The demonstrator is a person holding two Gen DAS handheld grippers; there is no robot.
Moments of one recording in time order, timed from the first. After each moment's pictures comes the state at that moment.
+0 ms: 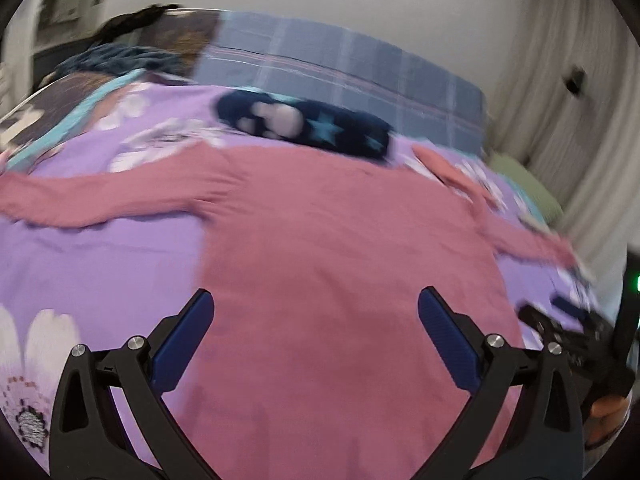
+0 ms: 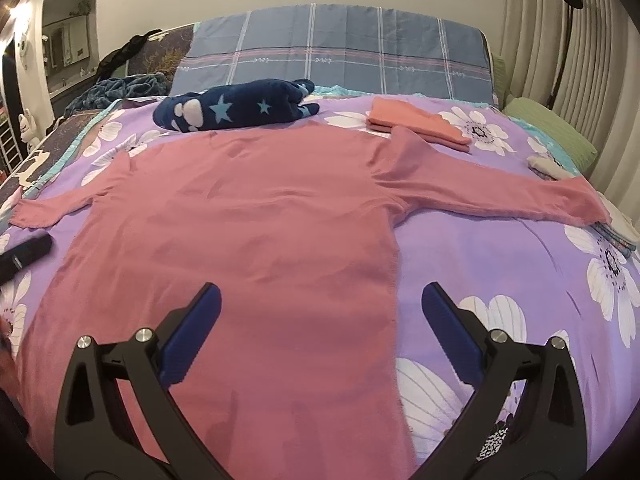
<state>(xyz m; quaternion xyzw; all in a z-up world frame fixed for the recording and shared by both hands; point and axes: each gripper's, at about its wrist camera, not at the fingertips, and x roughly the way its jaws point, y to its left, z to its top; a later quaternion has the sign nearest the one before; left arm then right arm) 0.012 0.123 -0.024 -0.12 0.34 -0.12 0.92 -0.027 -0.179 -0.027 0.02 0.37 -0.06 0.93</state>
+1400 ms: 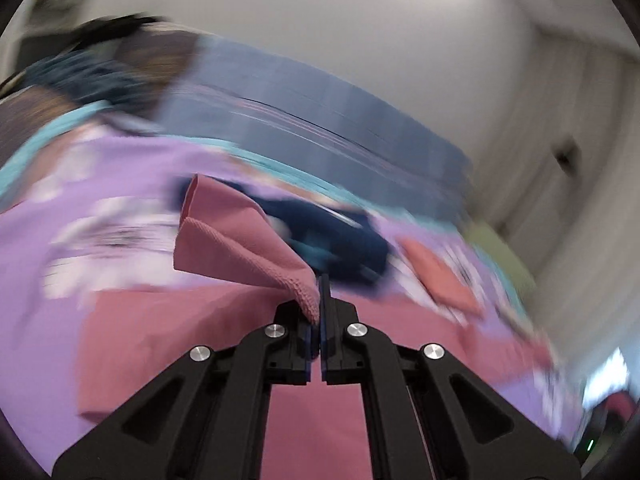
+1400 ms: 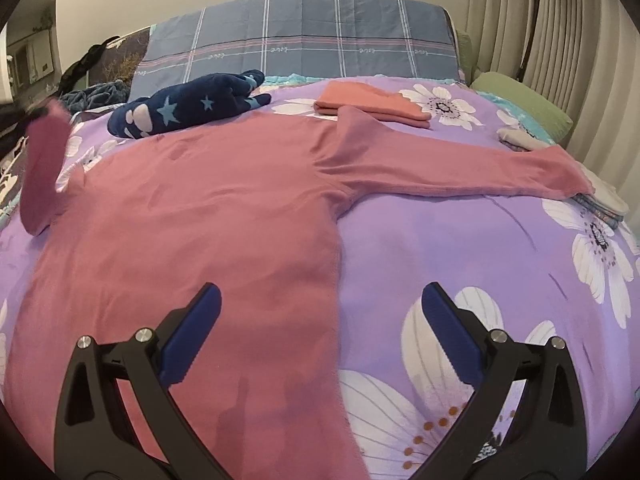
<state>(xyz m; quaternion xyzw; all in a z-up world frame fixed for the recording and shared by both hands) 0.189 0.093 0.040 -0.14 0.28 -0.23 0.92 -0.018 -0.221 -0.038 0.04 0.38 -0.12 0.92</state>
